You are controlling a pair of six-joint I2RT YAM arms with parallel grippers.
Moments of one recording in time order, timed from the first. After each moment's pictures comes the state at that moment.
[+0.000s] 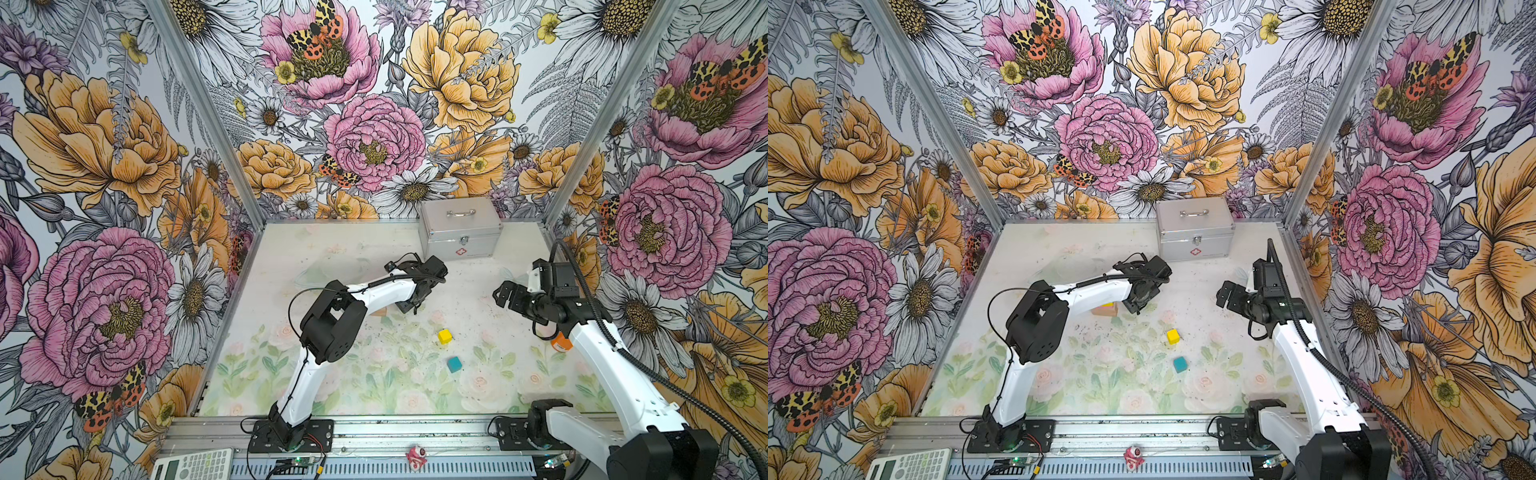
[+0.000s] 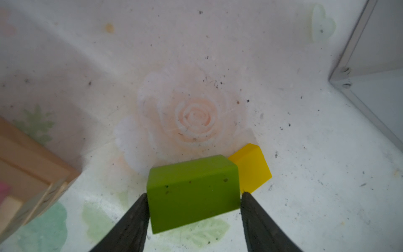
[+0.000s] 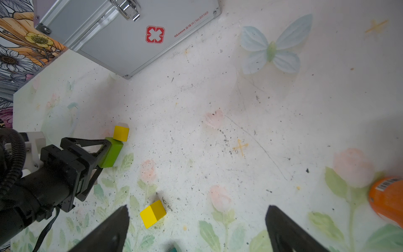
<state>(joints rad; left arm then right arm) -0.81 2.17 1.68 -0.76 -0.37 -1.44 0.03 1.06 0.90 -0.77 -0.19 0.42</state>
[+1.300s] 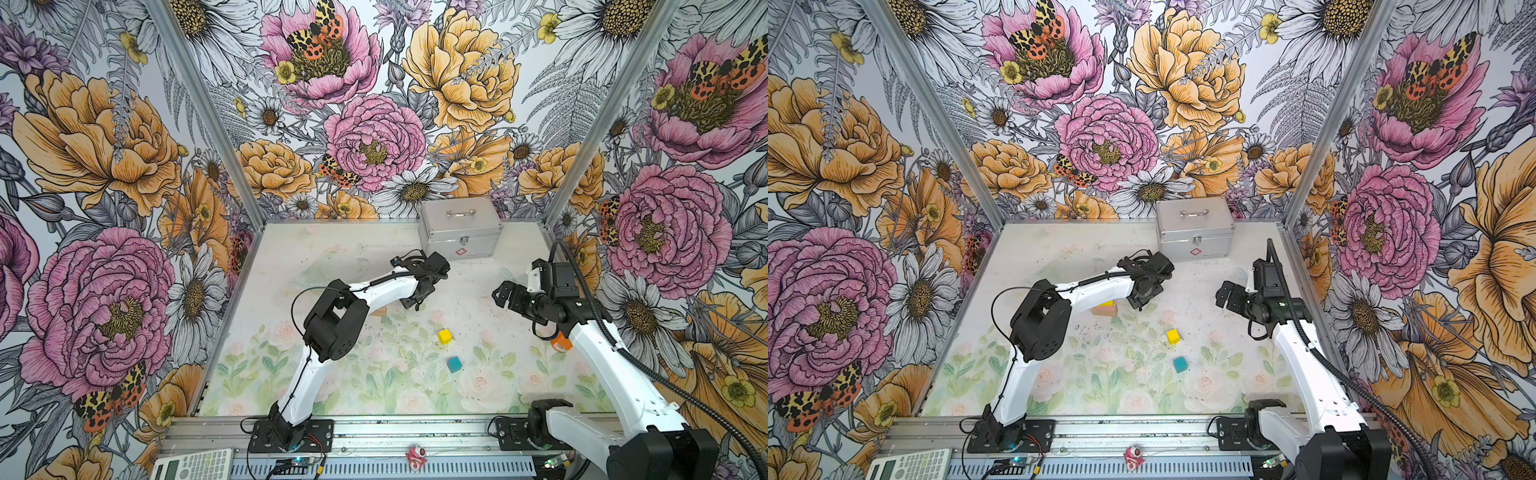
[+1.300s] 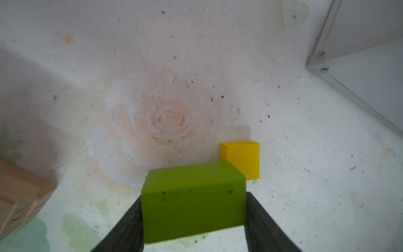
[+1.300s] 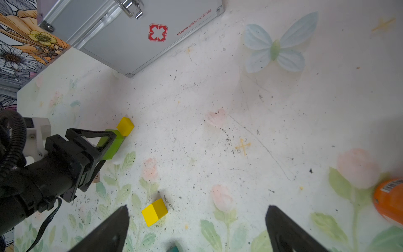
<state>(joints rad) -0.81 2.20 1.76 -0.77 -0.35 -1.31 0.03 1.06 0.90 -0.77 -0.22 0.42</state>
